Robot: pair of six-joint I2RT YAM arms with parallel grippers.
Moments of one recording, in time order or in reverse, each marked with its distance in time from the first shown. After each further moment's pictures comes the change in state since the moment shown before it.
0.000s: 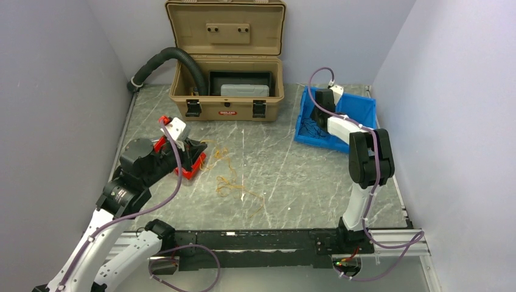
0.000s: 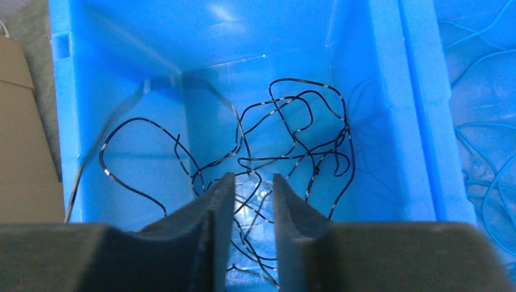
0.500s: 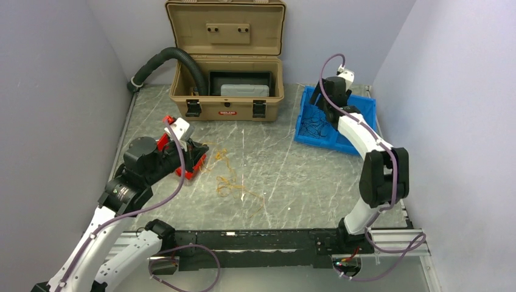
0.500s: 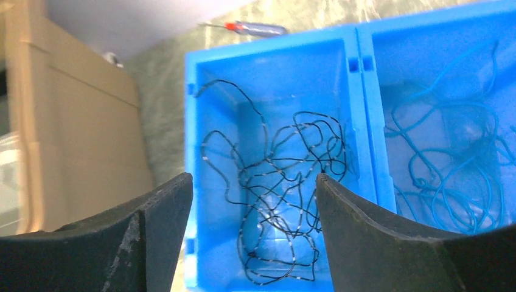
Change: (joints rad) left arm 0.000 0.015 0.000 -0.032 0.015 -0.001; right arm -0.001 -0.196 0.036 -0.123 -0.029 -0.024
